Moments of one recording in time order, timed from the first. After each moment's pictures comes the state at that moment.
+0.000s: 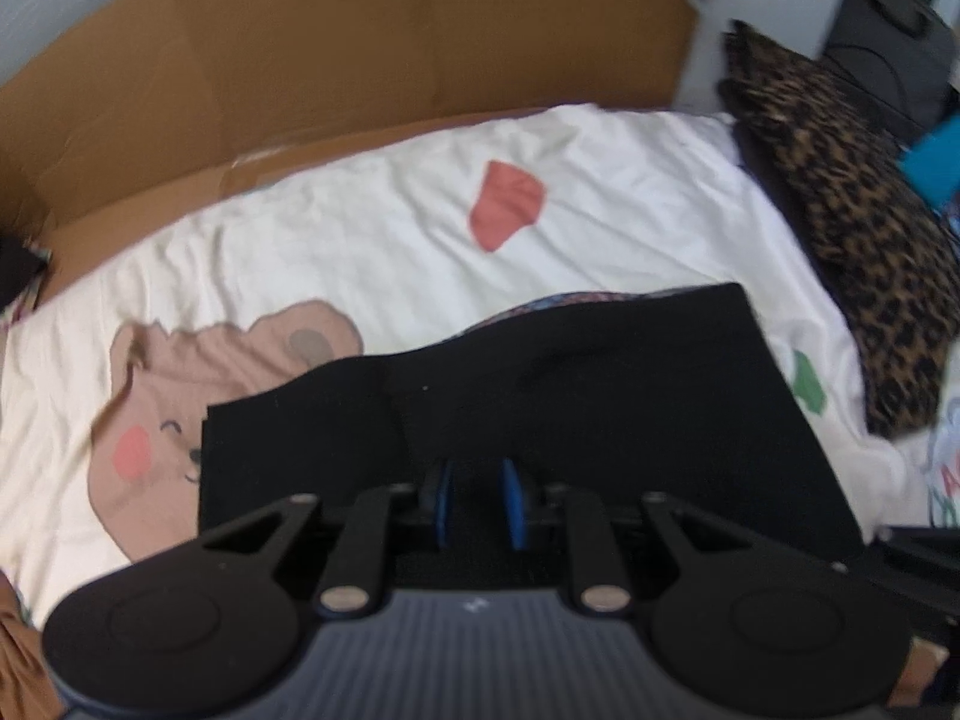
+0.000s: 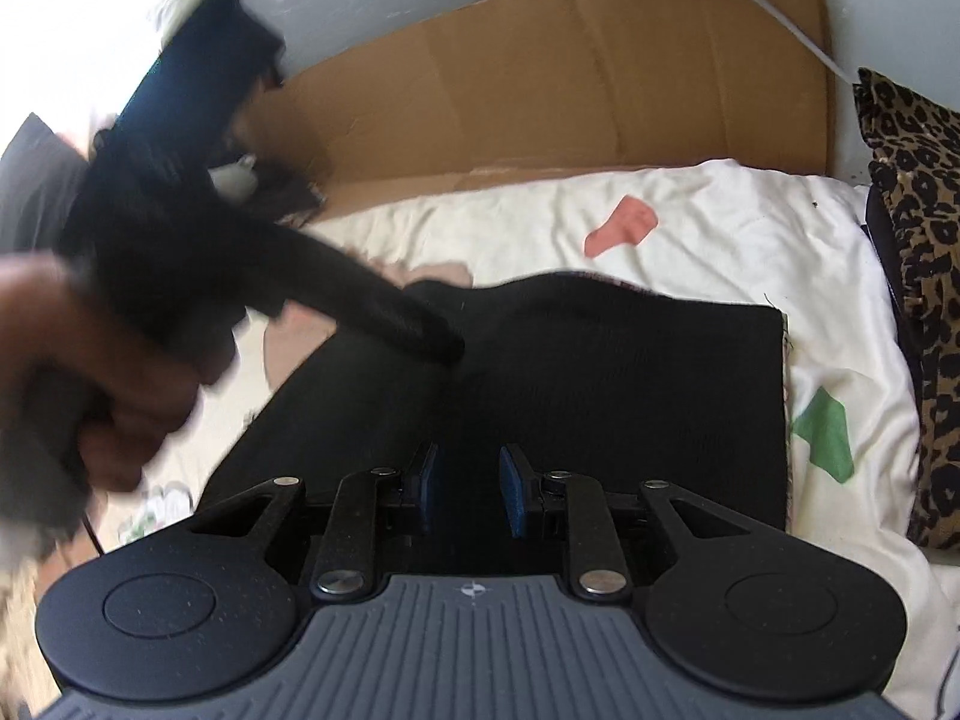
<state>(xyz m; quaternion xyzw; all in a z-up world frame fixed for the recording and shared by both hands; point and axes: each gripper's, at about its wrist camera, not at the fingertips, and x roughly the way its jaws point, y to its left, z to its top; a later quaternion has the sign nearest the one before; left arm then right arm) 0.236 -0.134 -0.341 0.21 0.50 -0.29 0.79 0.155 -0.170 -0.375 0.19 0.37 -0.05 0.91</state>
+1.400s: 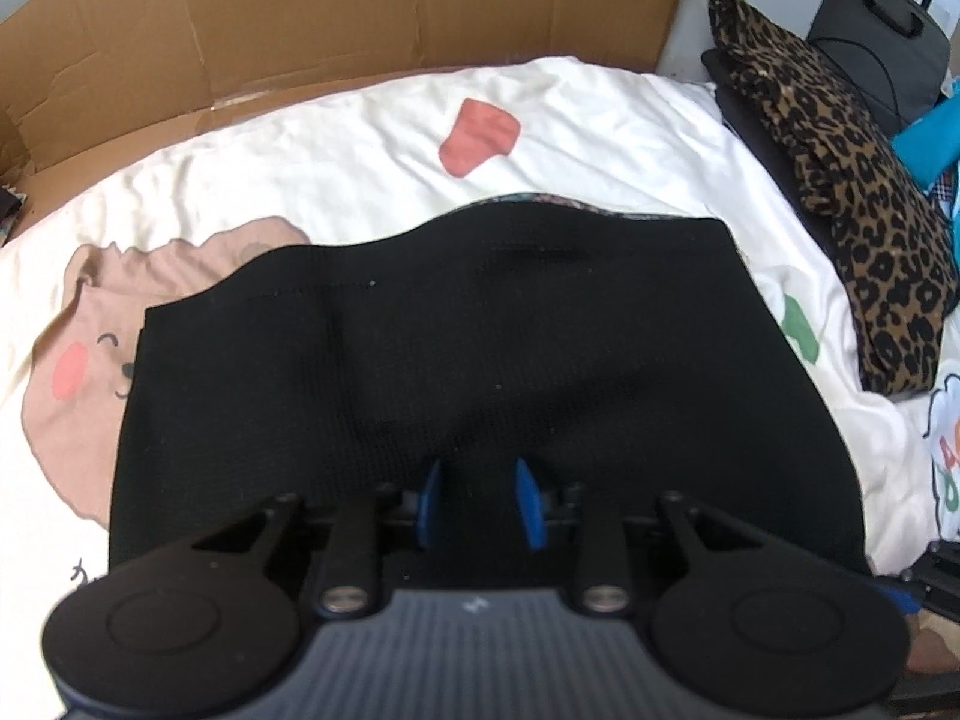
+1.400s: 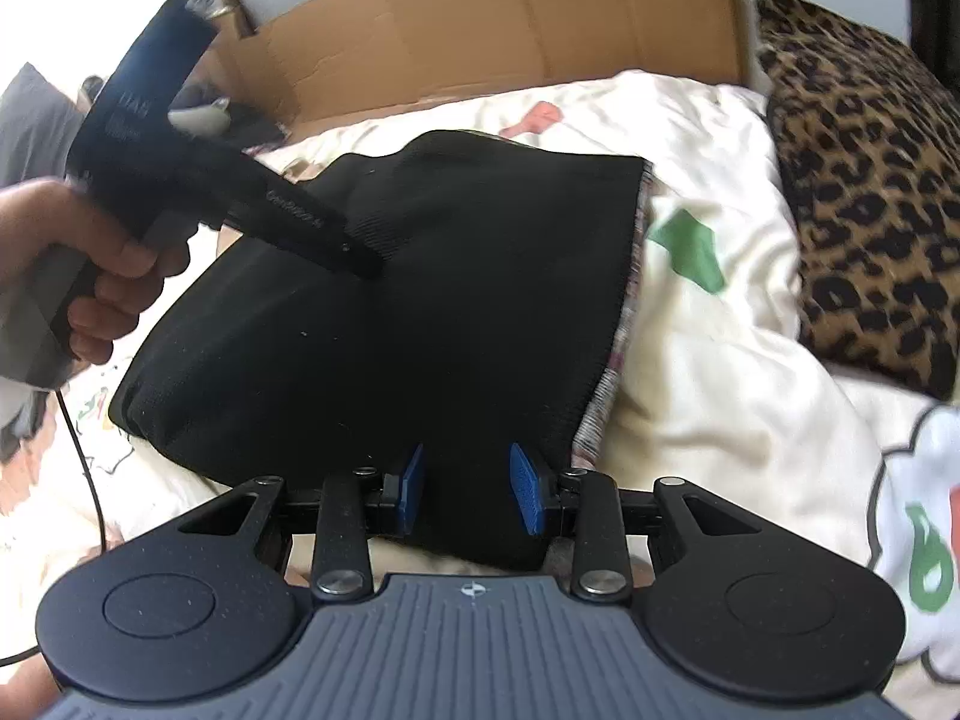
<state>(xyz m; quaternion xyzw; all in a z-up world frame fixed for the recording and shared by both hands) 0.216 -0.119 -0.392 0.16 0.51 -0.28 0.80 0.056 -0.190 -0.420 0.19 0.39 -0.07 0.90</state>
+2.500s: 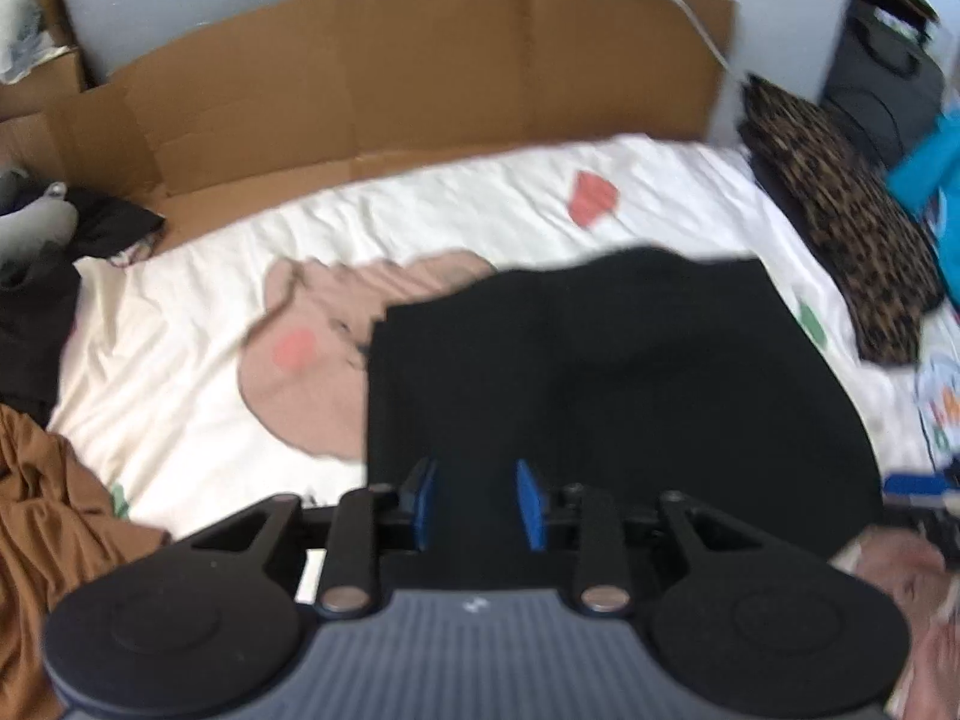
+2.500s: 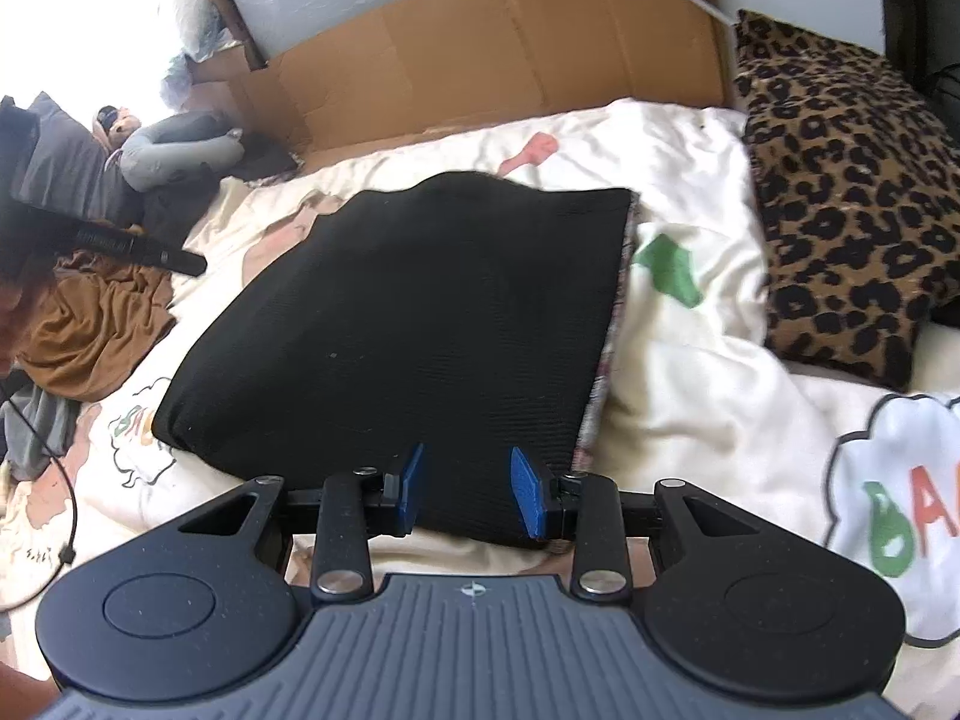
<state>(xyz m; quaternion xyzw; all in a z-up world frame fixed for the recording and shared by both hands) 0.176 -0.010 -0.322 0.18 0.46 -0.26 0.83 0.038 -0.187 -0.391 0.21 0.38 -0.07 0.90</state>
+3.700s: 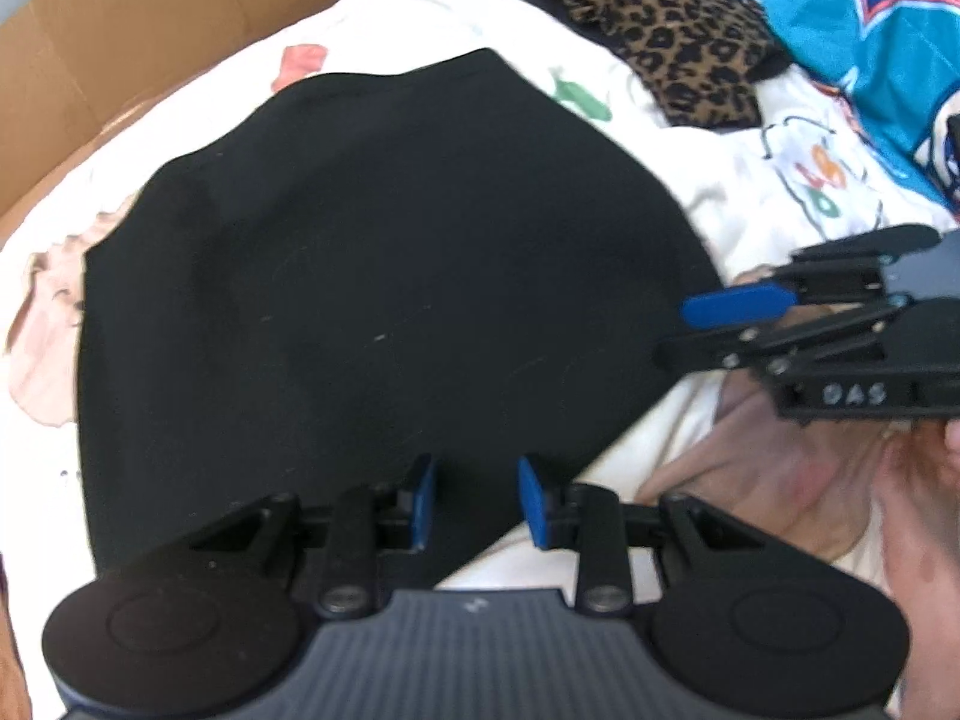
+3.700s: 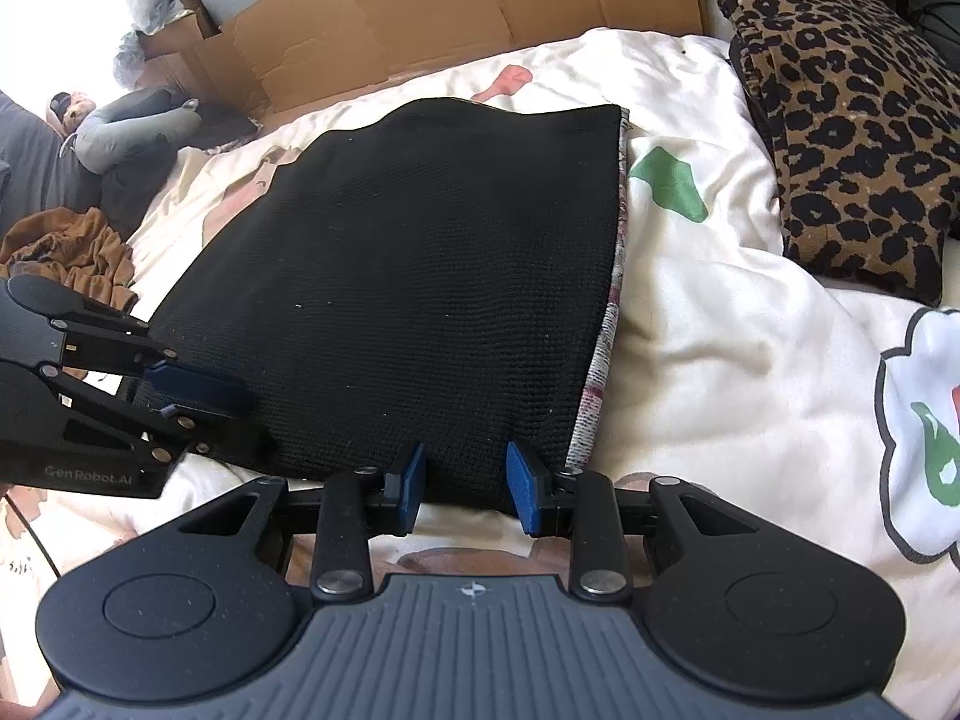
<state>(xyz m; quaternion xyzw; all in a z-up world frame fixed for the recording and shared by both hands) 0.094 -0.092 -0.389 0.30 0.49 -0.38 0.72 0.050 -0.177 -0.423 0.24 0.41 -0.10 0.87</state>
